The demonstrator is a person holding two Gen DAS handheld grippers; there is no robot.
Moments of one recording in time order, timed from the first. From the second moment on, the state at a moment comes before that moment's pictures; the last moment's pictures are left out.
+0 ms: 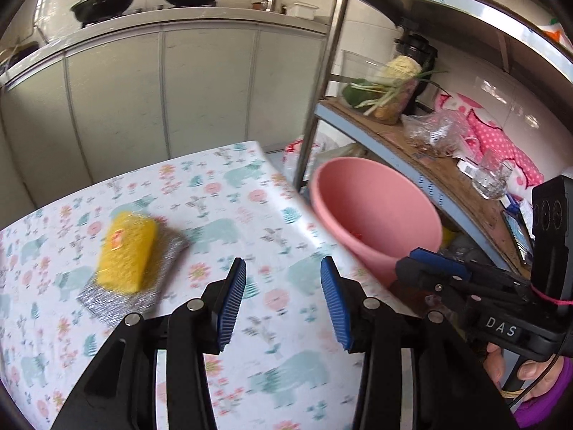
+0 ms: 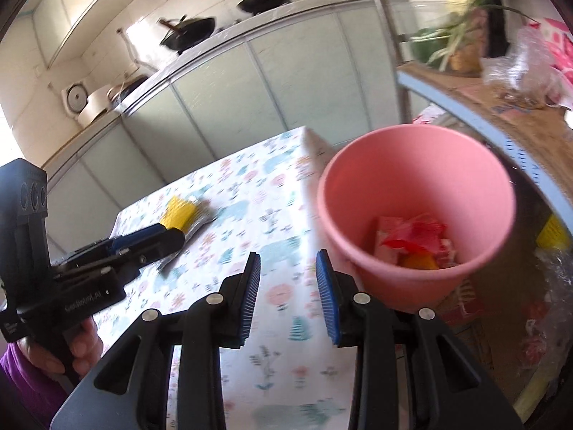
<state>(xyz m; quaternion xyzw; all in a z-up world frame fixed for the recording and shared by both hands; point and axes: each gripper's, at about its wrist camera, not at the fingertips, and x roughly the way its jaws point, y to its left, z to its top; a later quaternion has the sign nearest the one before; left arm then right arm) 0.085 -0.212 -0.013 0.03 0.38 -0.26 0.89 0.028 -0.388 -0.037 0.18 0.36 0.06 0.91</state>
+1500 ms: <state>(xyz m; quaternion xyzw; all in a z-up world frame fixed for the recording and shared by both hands) 0.115 -0.028 -0.010 -0.06 0.37 -0.13 0.92 0.099 -0.169 -0.054 -0.01 0.40 0.23 0.89</state>
